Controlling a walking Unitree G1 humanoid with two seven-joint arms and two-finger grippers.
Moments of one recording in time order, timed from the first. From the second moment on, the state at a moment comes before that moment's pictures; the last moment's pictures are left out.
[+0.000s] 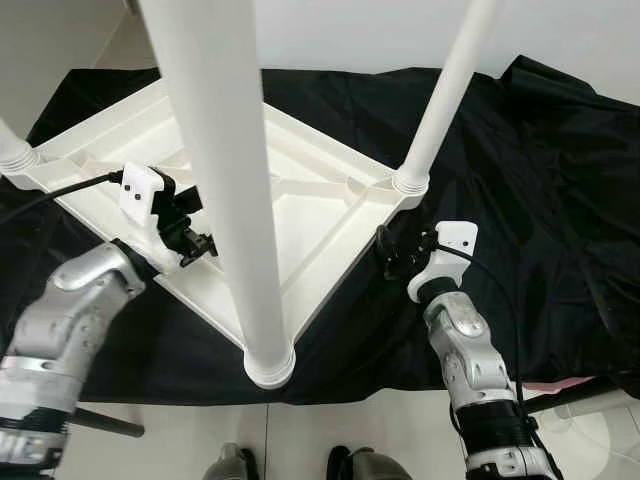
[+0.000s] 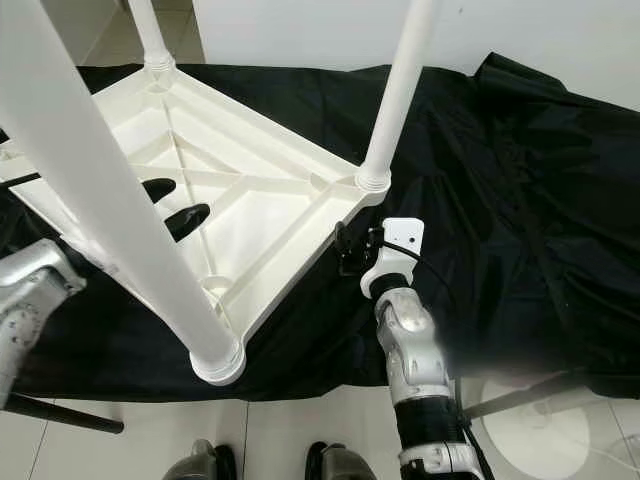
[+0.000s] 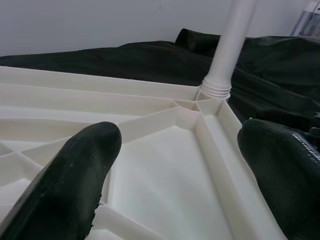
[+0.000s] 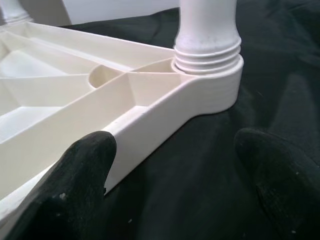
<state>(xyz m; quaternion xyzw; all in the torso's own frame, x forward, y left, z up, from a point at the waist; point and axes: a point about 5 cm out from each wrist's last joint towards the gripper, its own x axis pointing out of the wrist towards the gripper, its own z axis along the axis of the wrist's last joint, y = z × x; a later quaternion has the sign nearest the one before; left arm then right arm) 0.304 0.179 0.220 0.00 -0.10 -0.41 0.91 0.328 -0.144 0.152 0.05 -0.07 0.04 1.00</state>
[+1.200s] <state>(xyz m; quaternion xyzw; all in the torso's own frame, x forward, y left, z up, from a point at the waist) 0.257 0.119 0.242 -0.03 -0.14 -0.45 0.88 0.395 -0.112 0.174 0.02 -0.03 0.07 1.00</state>
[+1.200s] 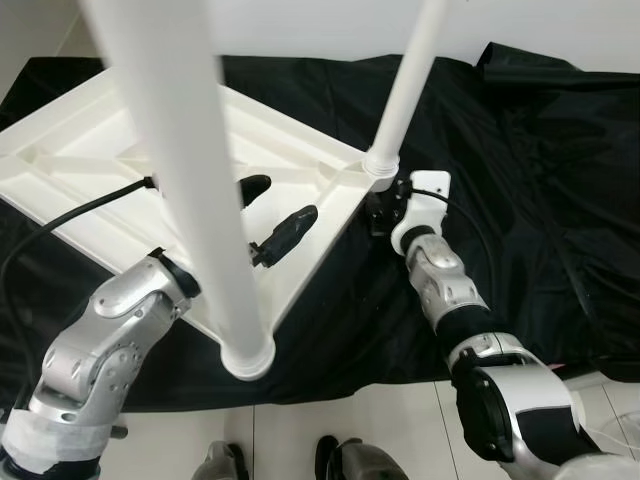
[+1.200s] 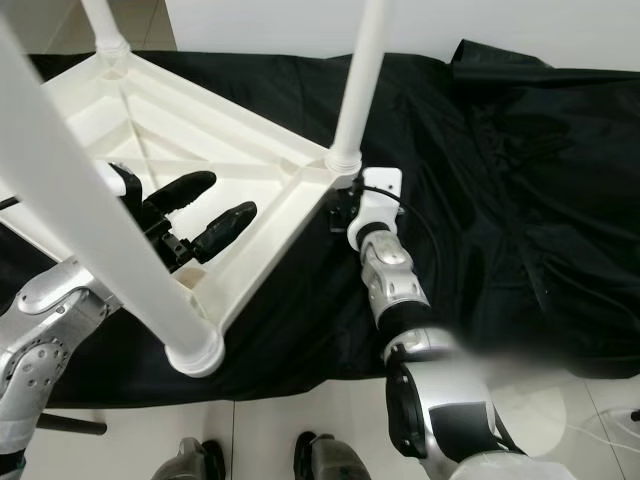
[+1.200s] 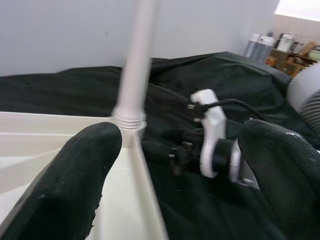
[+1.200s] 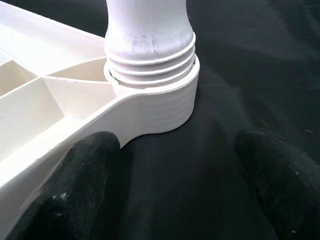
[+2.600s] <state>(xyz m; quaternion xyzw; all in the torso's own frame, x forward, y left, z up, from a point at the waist) 0.279 0.232 0.221 0.14 -0.02 -0.38 0.92 0.296 -0.200 0.180 0.03 -0.20 0.03 0.98</state>
